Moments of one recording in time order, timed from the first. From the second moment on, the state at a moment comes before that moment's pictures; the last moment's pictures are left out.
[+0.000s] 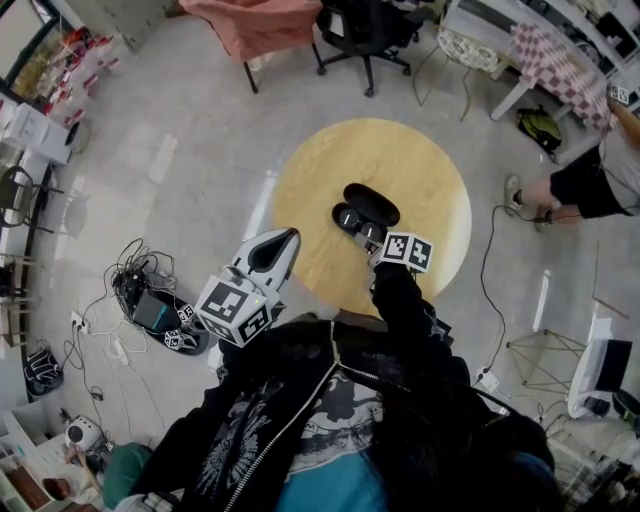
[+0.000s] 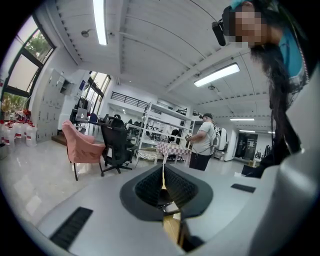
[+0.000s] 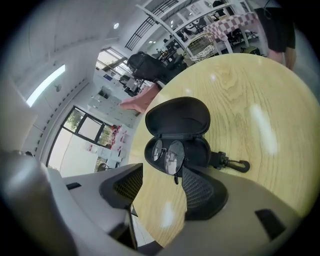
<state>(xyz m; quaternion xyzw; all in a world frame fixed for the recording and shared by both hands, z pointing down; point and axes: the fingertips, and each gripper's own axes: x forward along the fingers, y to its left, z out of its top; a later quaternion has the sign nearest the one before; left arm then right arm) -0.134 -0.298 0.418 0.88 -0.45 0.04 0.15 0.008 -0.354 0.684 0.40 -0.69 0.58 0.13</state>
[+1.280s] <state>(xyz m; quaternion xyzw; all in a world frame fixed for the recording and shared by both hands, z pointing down) -0.136 -0.245 0.413 0.91 -0.39 0.03 0.13 -0.027 -0.290 0.504 0.33 -0.84 0.43 -0.02</state>
